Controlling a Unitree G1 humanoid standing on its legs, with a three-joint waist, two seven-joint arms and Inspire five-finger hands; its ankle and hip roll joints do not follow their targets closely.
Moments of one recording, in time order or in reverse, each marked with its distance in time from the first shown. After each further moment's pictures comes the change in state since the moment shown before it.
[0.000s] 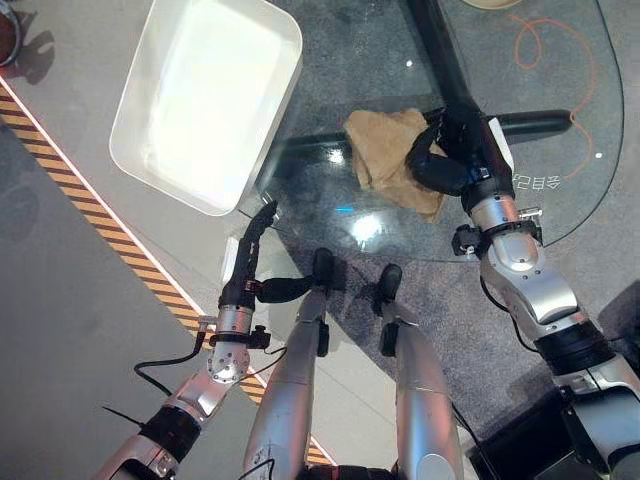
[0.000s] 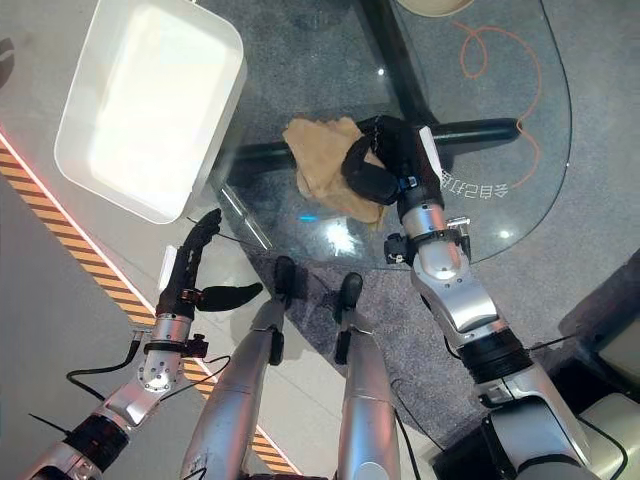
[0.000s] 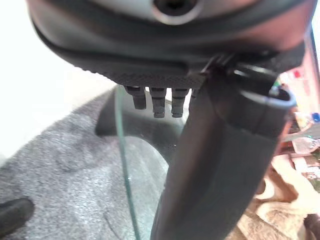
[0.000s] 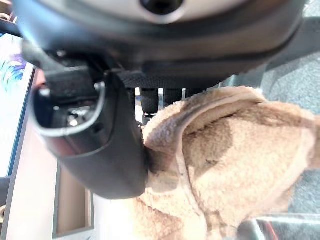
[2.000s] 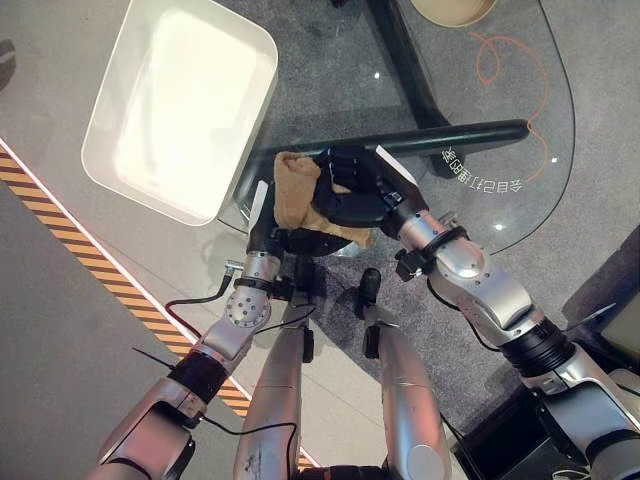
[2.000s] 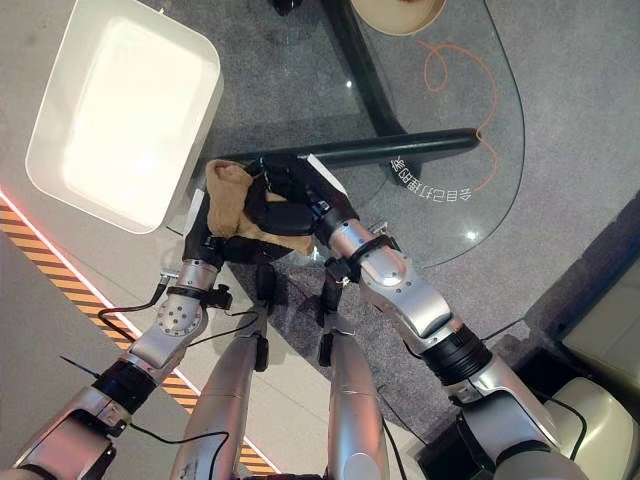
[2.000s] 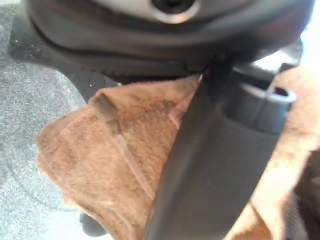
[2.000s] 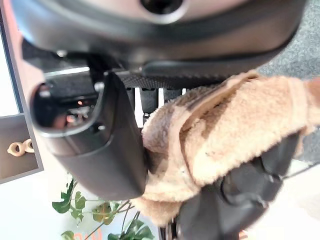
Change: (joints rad) left arm -0.309 -0.085 -0.040 0.092 -0.233 0.016 -0.218; right arm -0.076 0.121 0.208 -0.127 0.118 0.113 0.228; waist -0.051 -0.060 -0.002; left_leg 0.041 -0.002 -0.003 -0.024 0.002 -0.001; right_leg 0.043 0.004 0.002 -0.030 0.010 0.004
